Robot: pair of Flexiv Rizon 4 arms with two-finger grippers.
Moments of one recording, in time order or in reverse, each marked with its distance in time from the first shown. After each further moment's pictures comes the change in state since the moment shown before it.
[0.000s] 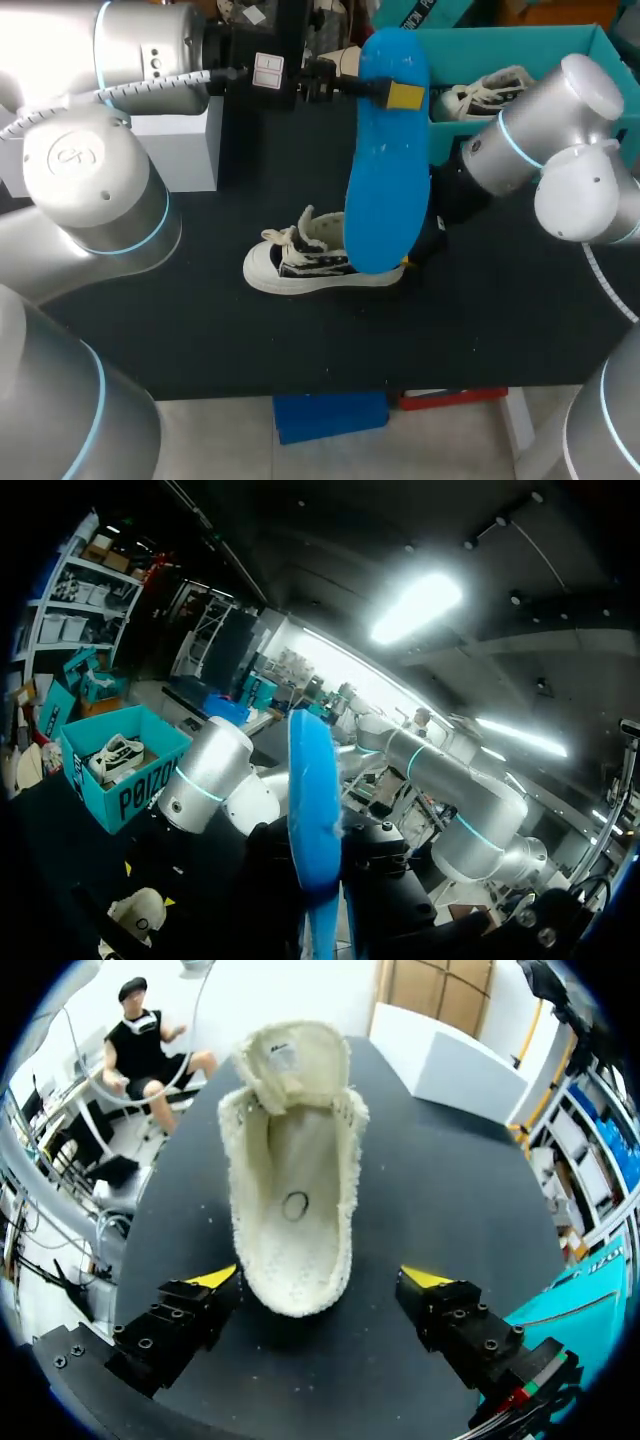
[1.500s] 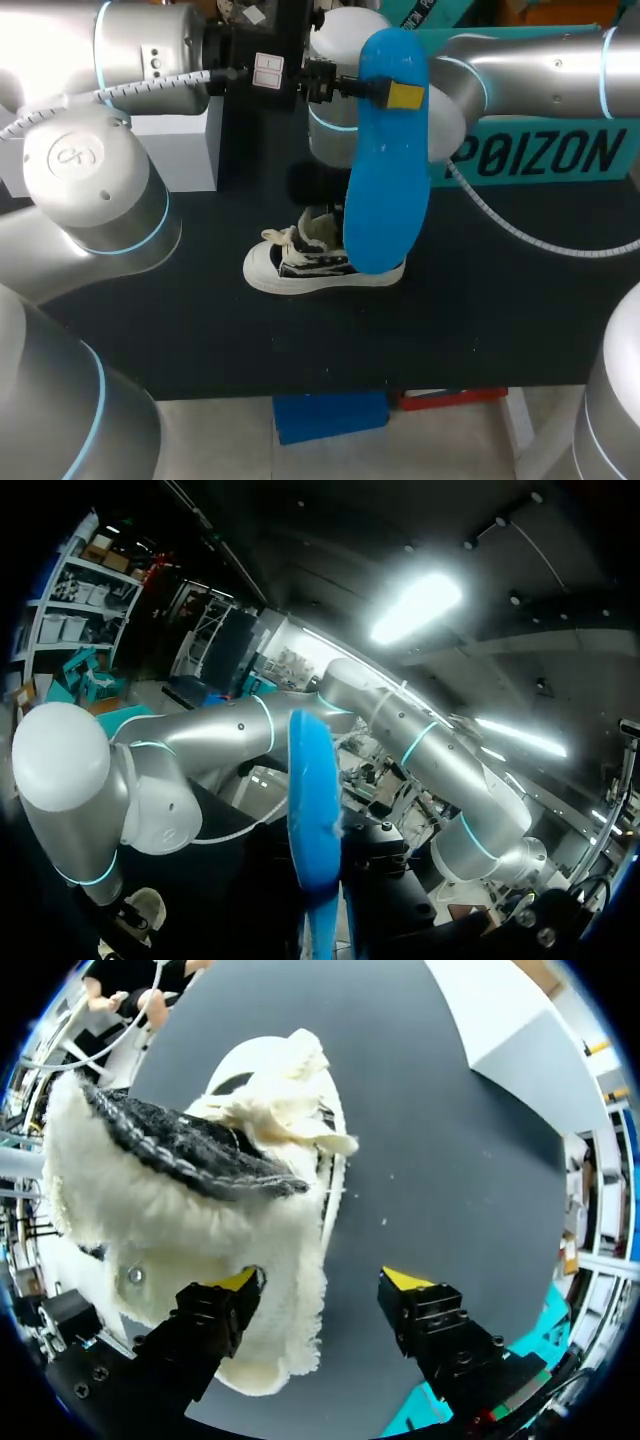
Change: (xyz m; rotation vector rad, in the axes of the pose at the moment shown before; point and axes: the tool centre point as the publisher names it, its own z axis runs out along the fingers) left arm 0.000 0.000 0.000 0.000 0.000 0.000; right arm -0.026 0.075 0.058 0.523 0.061 -0.128
